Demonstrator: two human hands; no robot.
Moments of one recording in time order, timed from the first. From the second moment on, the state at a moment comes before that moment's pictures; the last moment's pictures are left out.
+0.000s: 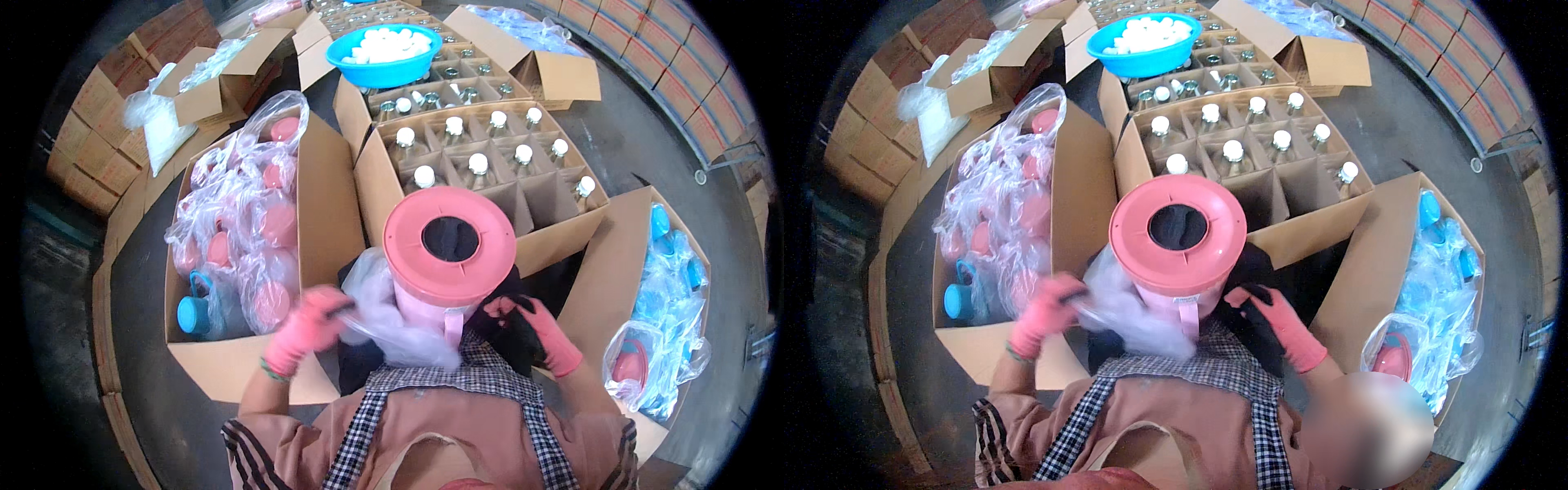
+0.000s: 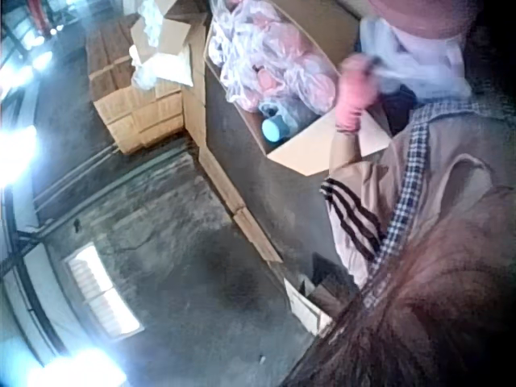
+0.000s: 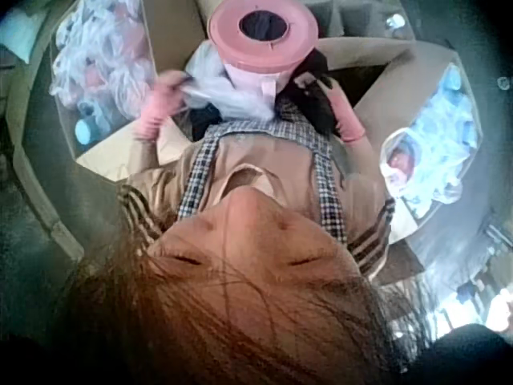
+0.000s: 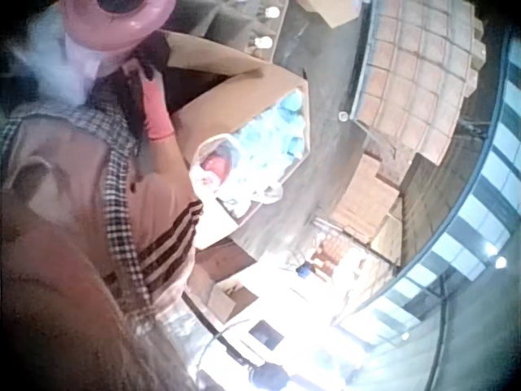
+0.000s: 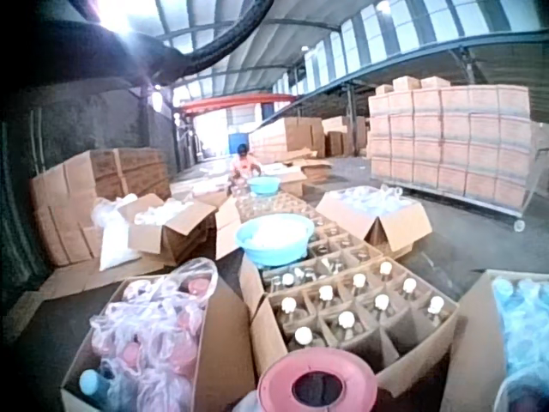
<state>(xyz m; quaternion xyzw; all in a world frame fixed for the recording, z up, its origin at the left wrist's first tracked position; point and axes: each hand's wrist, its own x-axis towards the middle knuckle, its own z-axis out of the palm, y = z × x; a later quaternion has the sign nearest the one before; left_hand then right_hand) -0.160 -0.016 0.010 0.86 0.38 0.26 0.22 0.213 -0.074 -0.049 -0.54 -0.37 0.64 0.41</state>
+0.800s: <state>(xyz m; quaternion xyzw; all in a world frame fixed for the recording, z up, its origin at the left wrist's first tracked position) -0.140 0.042 0.239 0.69 0.35 0.61 -0.16 0.143 -0.069 0.027 -0.56 -0.62 0.46 0.31</state>
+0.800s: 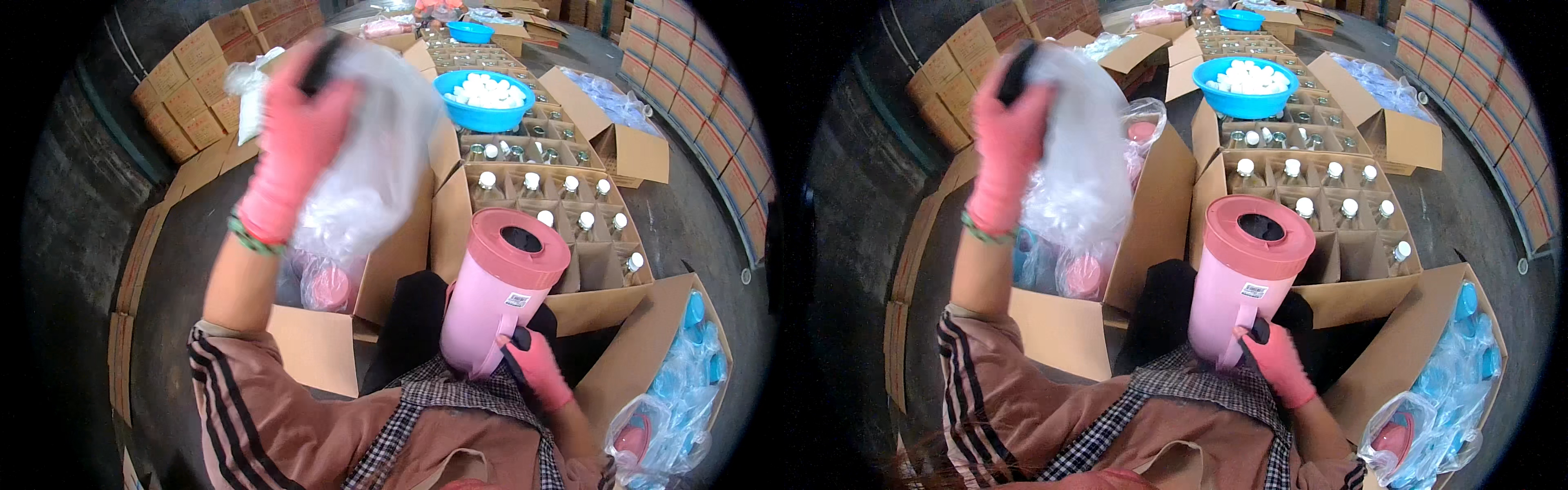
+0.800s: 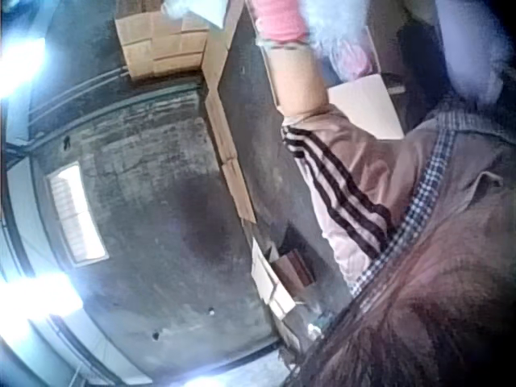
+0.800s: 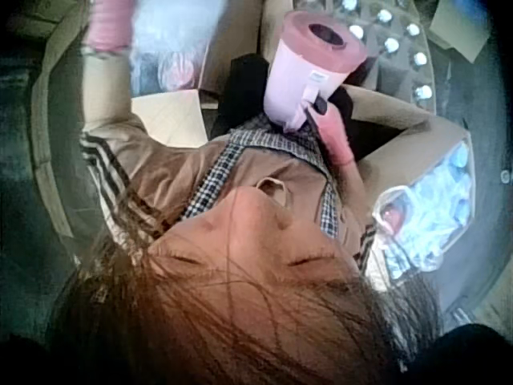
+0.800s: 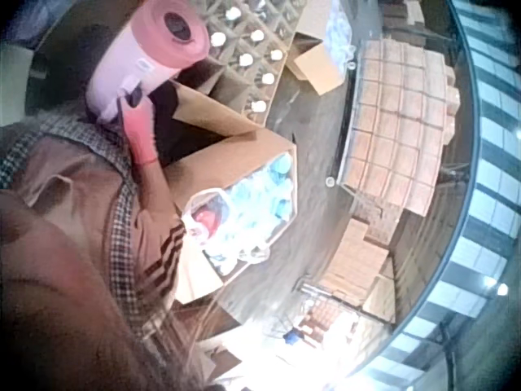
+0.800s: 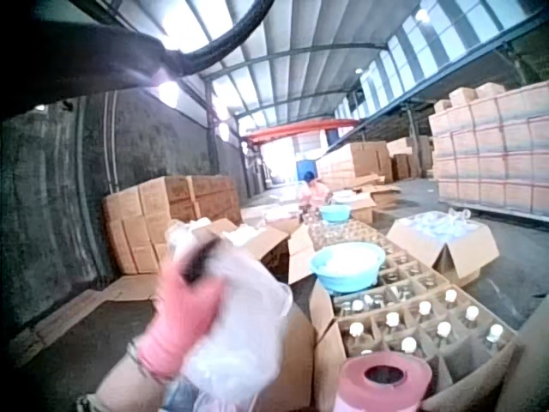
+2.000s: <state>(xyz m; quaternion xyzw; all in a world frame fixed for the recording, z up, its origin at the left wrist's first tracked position) -0.036 0.195 -0.017 0.74 0.41 0.49 0.21 0.233 0.130 0.016 -0.57 -0.80 -0.04 0.18</state>
